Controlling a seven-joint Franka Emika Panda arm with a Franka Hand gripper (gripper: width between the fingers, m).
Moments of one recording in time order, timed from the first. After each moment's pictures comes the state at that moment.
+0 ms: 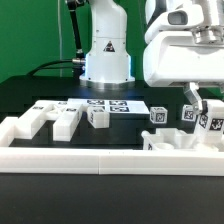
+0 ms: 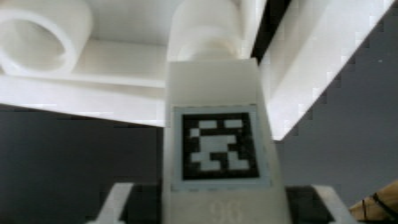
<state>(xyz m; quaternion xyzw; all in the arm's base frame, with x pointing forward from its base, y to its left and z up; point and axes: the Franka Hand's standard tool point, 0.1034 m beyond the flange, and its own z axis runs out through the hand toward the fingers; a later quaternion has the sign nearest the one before) 0.629 0.119 0.083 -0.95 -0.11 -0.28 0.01</state>
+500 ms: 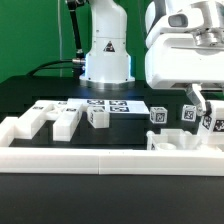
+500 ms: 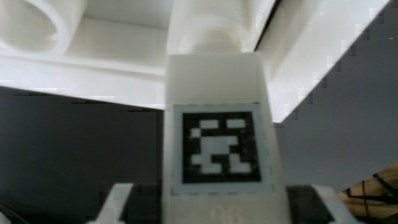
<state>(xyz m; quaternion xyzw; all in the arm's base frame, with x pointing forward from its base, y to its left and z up) 0.633 0.122 0.083 -0.94 -0.11 -0.31 0.01</state>
